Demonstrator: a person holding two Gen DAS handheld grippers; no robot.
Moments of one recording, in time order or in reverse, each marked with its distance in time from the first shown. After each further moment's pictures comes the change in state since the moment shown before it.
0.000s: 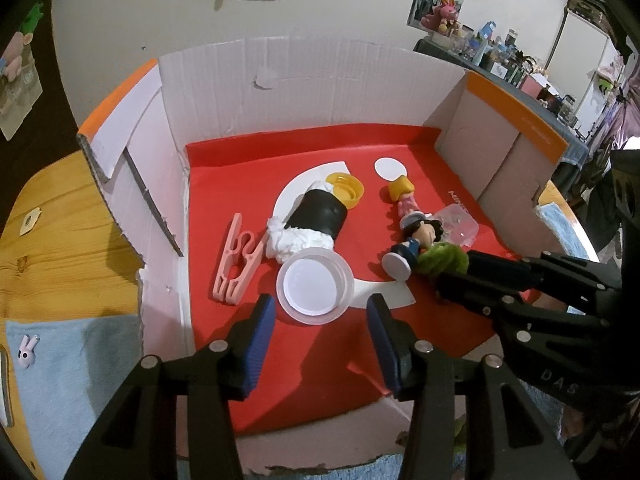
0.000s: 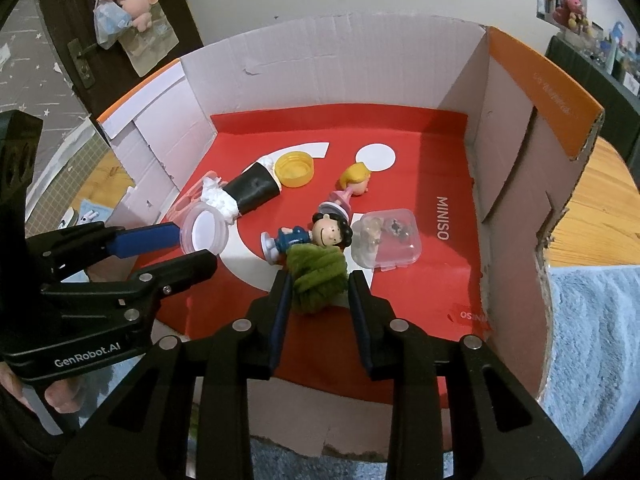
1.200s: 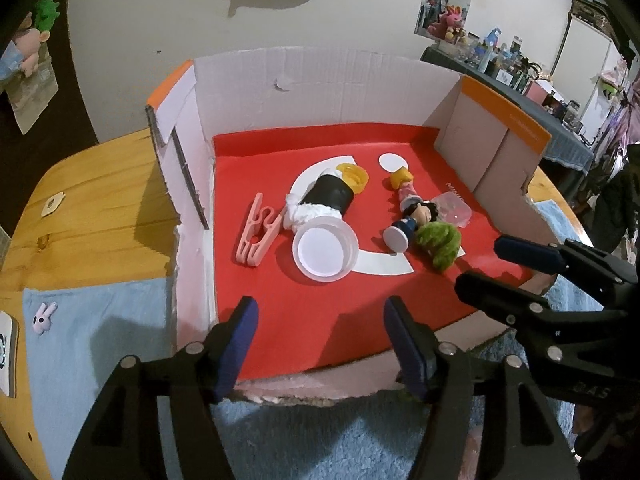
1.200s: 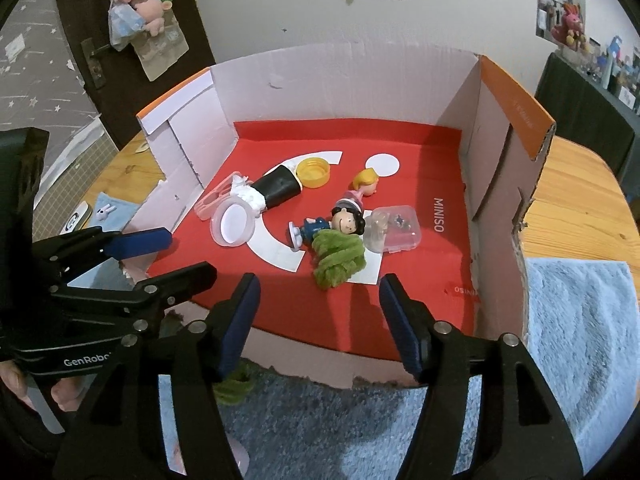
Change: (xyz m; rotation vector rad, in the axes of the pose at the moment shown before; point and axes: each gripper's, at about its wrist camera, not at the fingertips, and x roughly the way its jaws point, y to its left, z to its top) left arm -0.025 0.002 -0.021 -0.022 -0.031 0.036; right arm -0.030 0.018 -0.015 -0.034 -0.055 -0.010
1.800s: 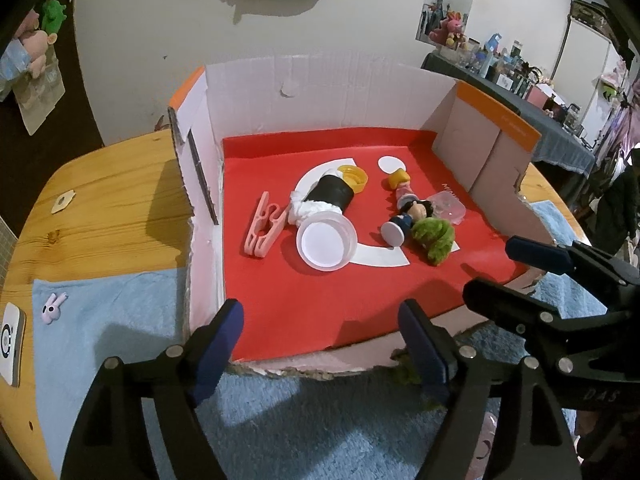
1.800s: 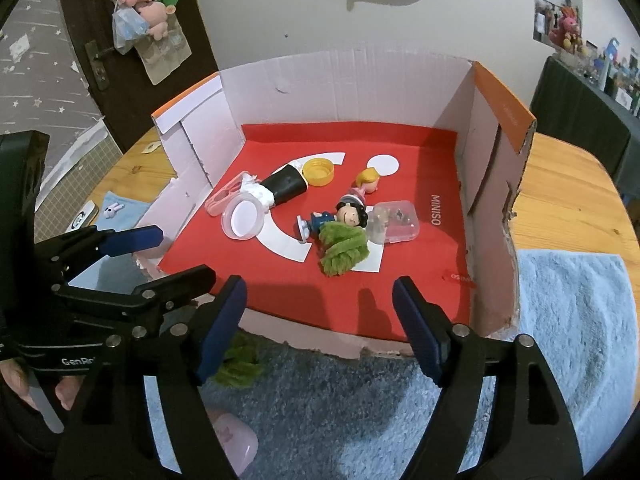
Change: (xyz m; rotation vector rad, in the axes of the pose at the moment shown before) left arm -0.016 -0.001 -0.010 0.000 -0.027 0.012; right arm -0.014 0.004 -0.008 0.000 -0.021 -0.003
